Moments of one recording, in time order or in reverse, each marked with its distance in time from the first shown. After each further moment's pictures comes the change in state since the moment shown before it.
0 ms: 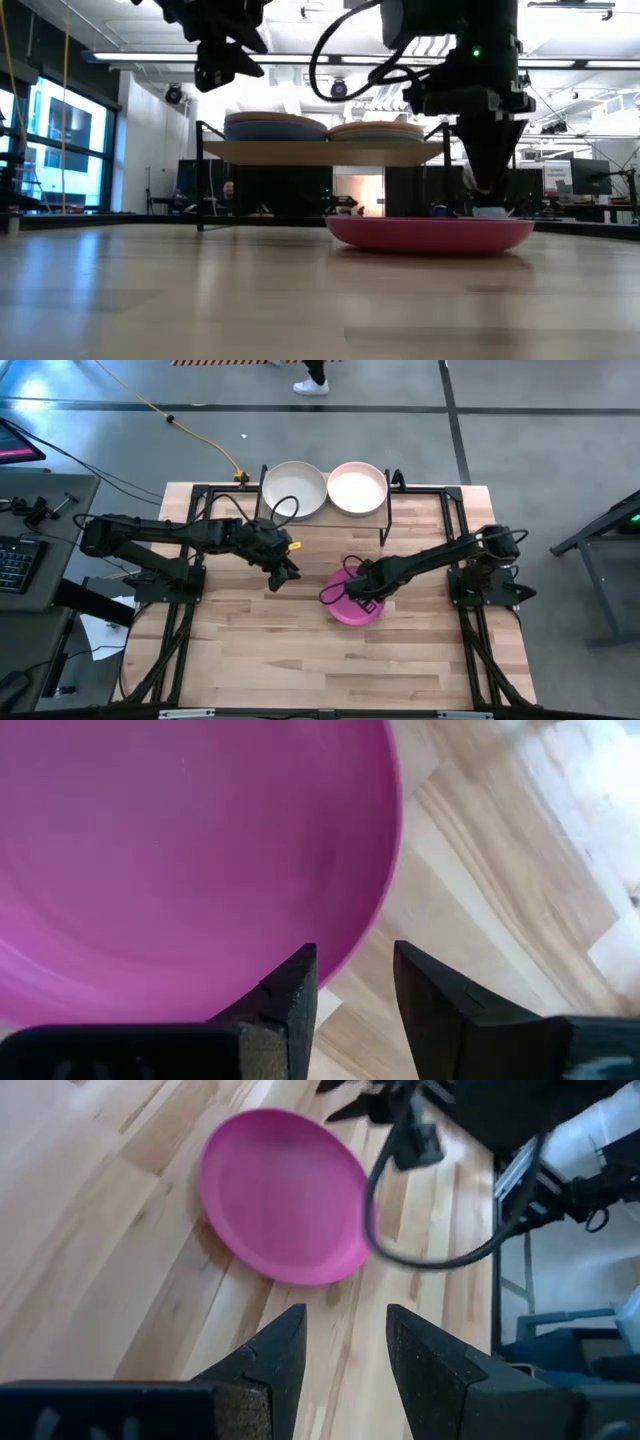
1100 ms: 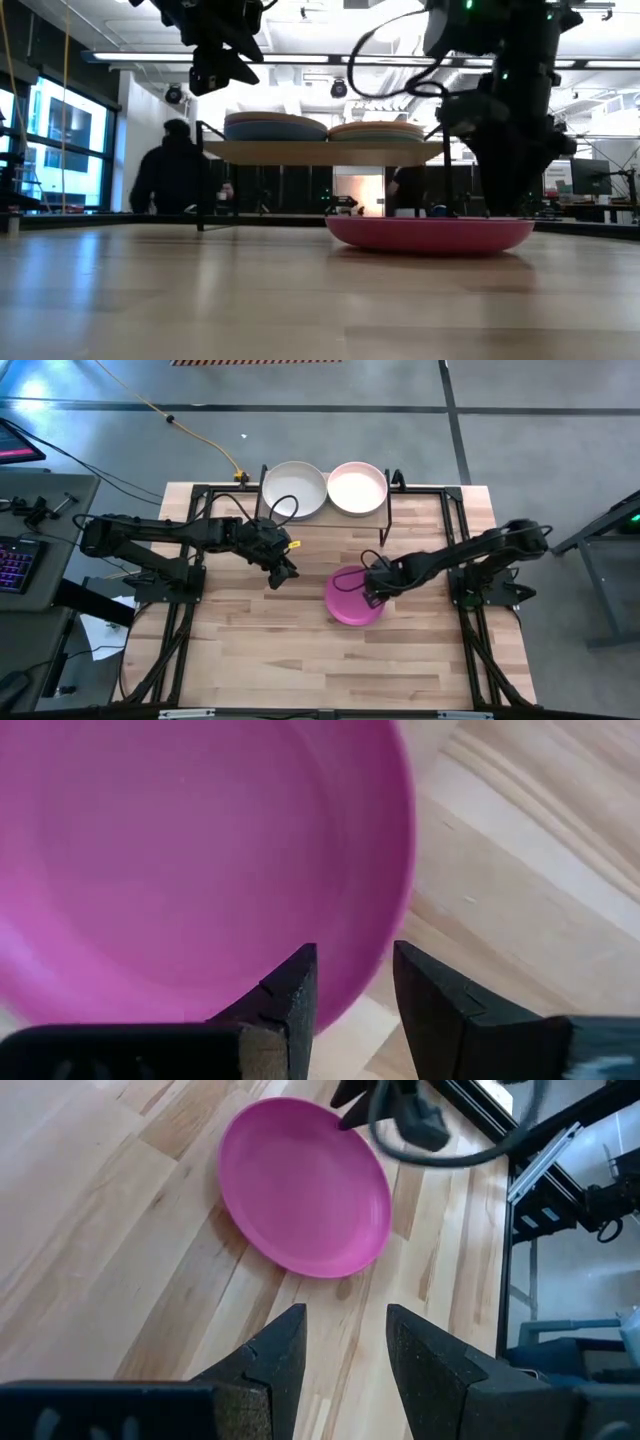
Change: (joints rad) left arm 0.015 0.000 0.000 -0.035 -0.005 -0.034; right arm -0.037 -0.222 -0.361 0.410 -0.087 0.178
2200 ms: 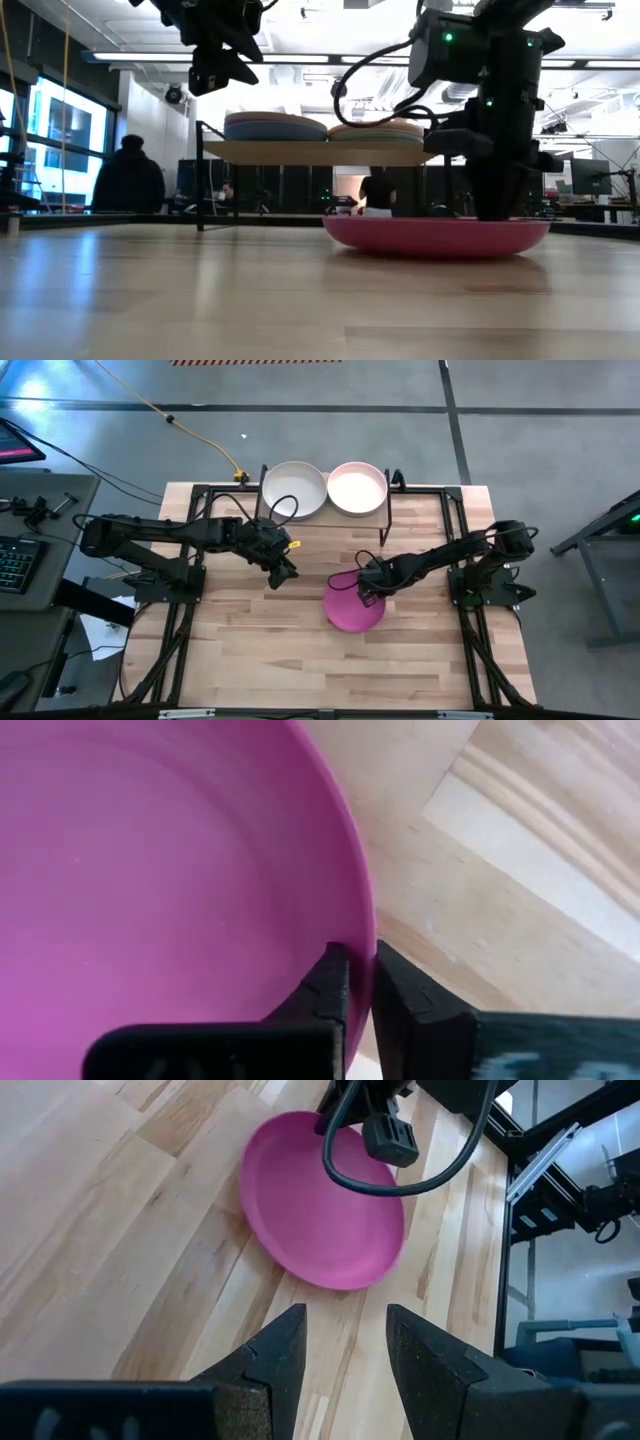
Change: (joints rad) left arm 0.000 0.000 0.000 -0.002 0.003 -0.007; right arm -0.023 0.110 0.006 0.042 0.003 -0.024
